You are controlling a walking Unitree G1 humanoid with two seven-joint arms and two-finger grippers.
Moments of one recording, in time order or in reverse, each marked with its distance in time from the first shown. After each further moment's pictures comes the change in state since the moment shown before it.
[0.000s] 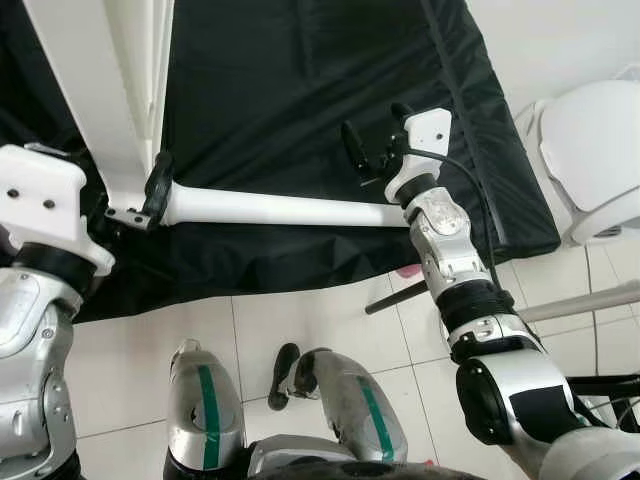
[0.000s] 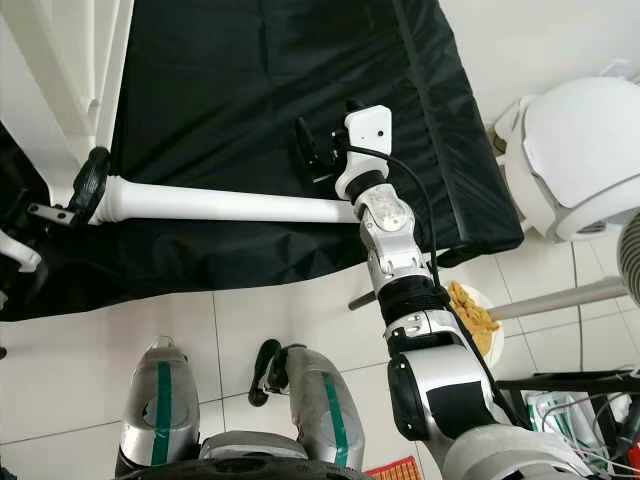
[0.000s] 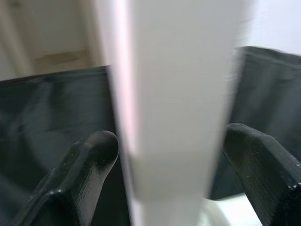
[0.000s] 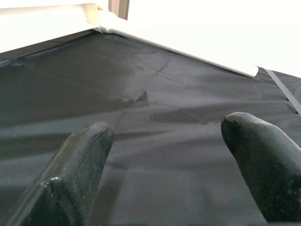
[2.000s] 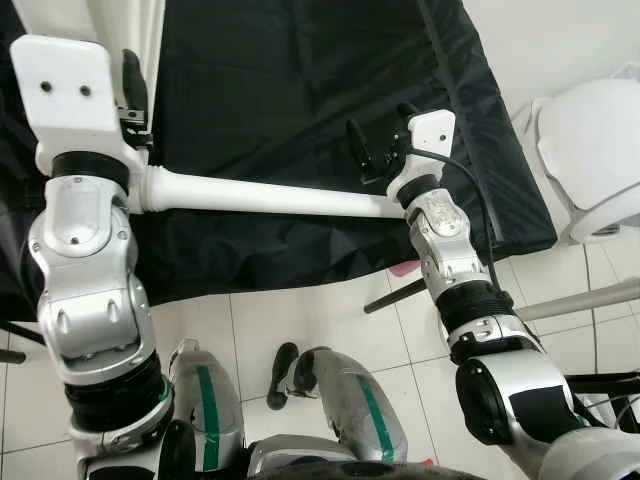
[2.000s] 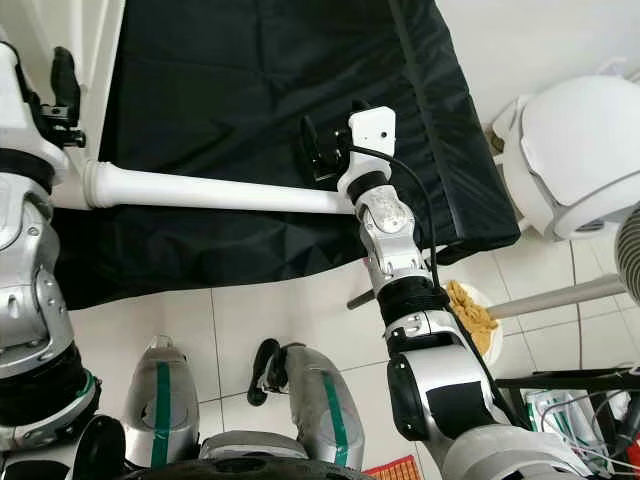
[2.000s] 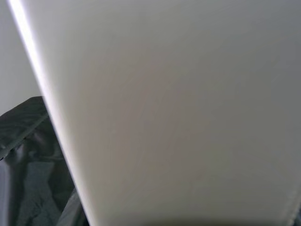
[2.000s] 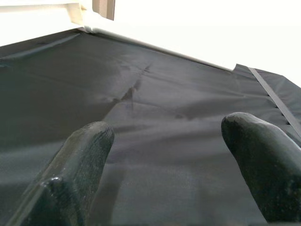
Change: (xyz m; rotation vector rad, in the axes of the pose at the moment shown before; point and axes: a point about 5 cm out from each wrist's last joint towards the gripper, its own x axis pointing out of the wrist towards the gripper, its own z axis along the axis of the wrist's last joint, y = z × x) left arm 0.050 0.005 0.027 0.029 -0.044 0.373; right arm -0.001 -0.001 -0.001 0.004 -0.007 -0.046
